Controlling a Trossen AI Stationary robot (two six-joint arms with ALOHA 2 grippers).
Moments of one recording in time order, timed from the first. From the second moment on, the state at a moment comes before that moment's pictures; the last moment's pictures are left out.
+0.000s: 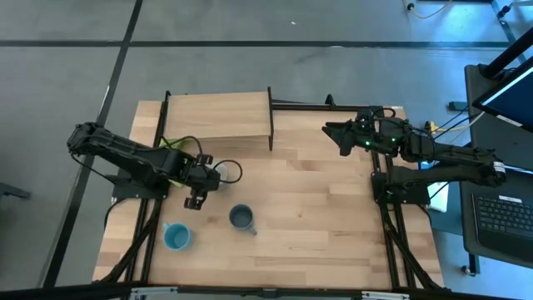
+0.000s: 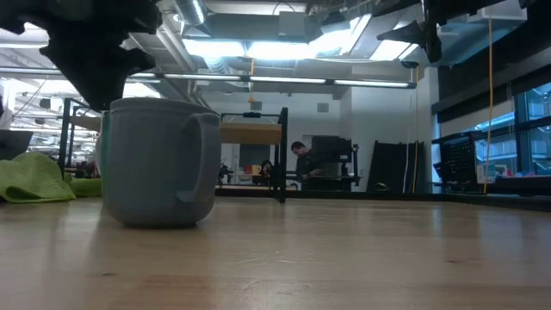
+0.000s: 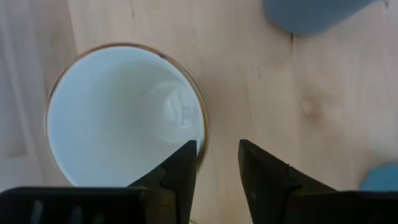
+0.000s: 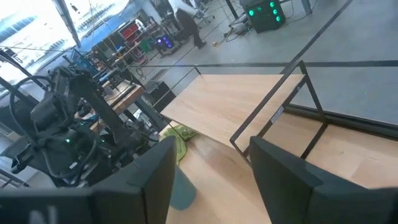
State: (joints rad) left arm -0.23 1.20 0.92 -1.01 -0.14 -0.07; right arm -0.18 0.74 0.71 -0.10 0.24 0.65
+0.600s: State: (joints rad) left arm -0.23 1.20 0.81 -0.93 -0.17 -0.07; right arm -0.19 0.74 0.71 -0.10 0.24 0.65
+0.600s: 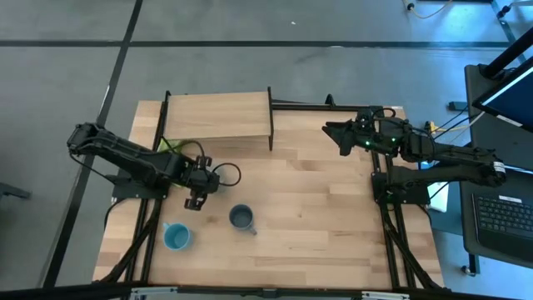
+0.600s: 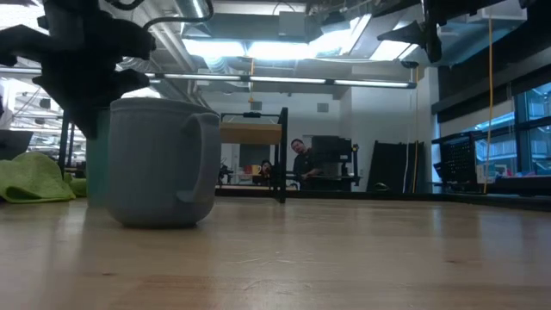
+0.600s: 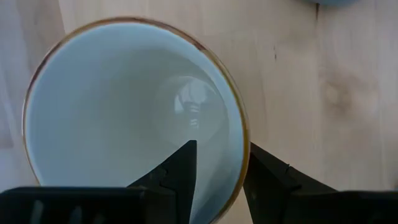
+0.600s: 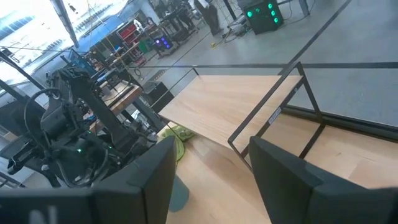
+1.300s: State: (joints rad) left arm -0.22 1.21 0.90 -0.97 -0.16 -0.16; right arm -0.21 0.74 0.71 -0.14 0.28 0.65
